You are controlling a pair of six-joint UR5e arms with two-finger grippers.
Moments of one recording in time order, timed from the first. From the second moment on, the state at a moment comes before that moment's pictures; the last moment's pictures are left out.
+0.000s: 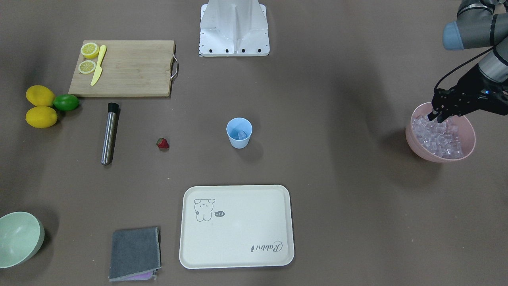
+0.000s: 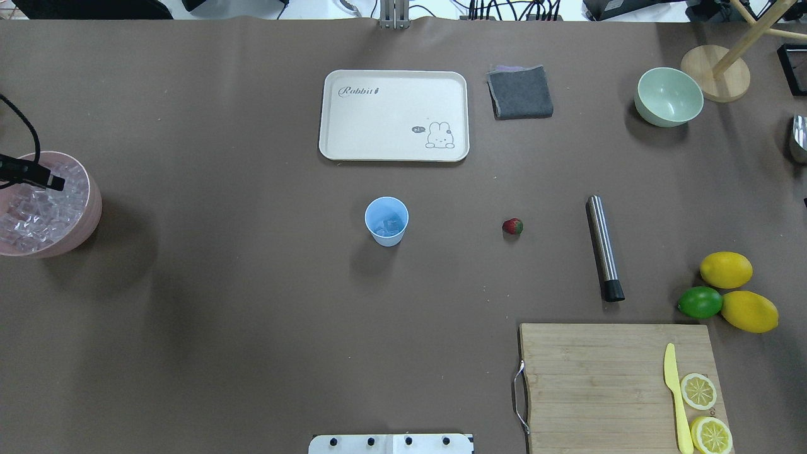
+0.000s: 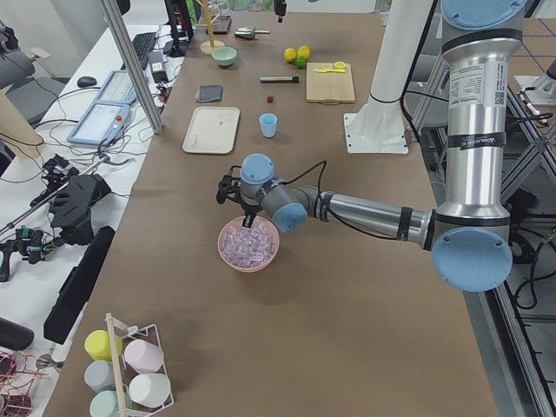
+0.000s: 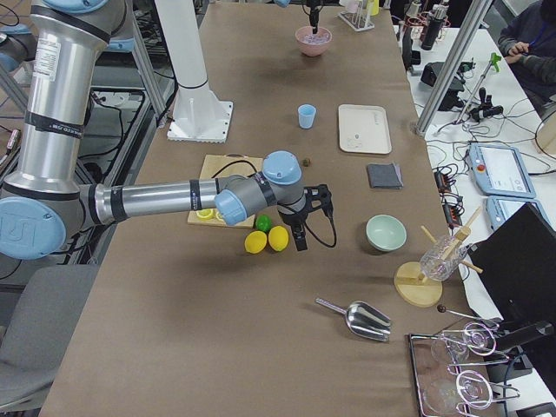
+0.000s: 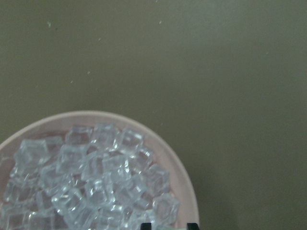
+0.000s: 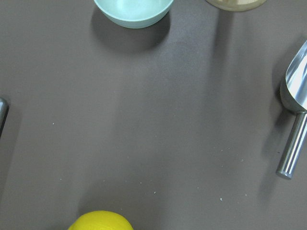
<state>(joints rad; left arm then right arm) -1.14 -1.58 -1.75 -2.16 -2.31 -0.64 1.31 -1.80 1.91 -1.17 2.26 0.33</state>
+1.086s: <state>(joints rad) -0.75 -2.18 -1.74 -1.65 -1.95 -1.15 1.31 -1.80 1.90 -1.17 2.26 0.33</state>
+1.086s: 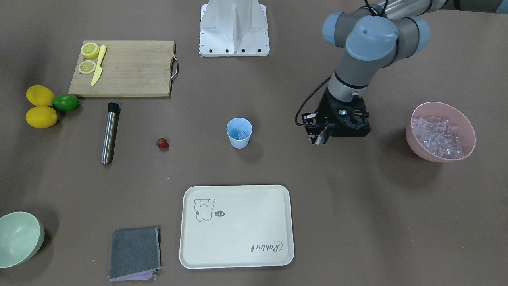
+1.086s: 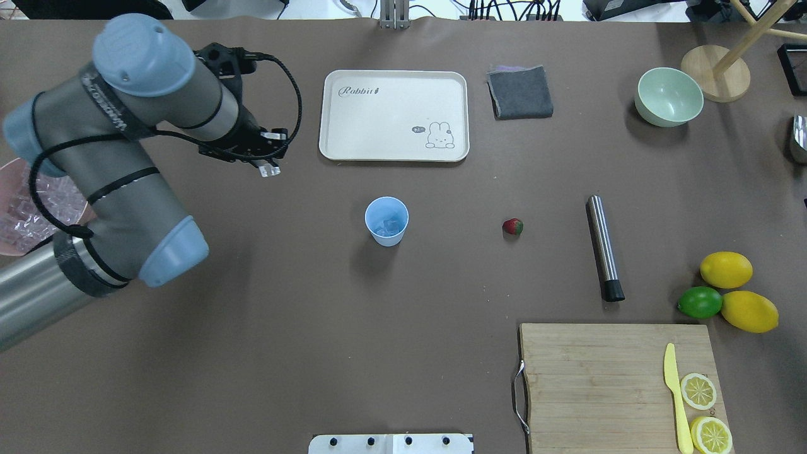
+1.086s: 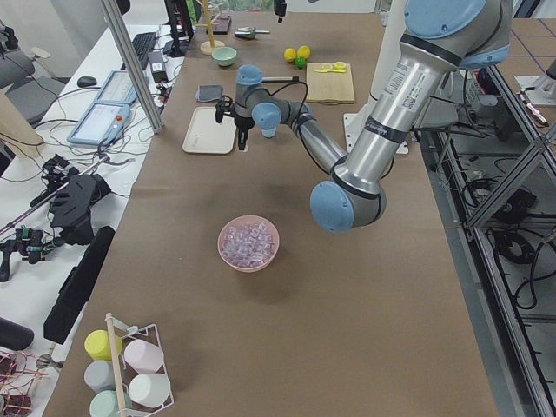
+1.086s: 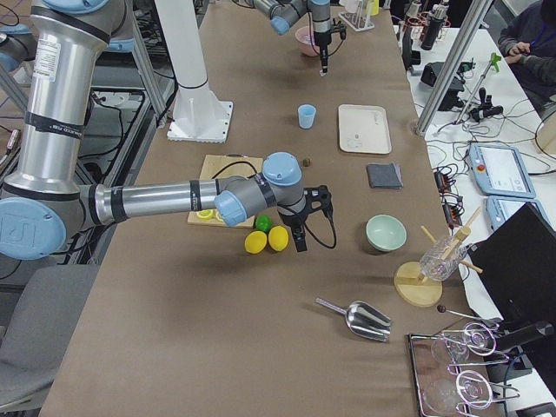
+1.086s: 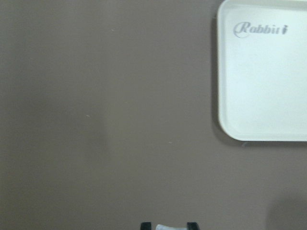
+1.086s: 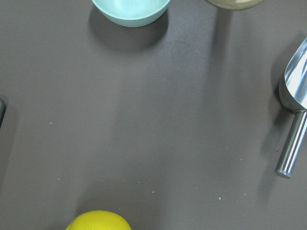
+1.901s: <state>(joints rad) -0.54 -2.37 -1.65 -1.66 -1.74 -1.50 1.31 -1.80 1.90 -1.17 2.26 0.33</state>
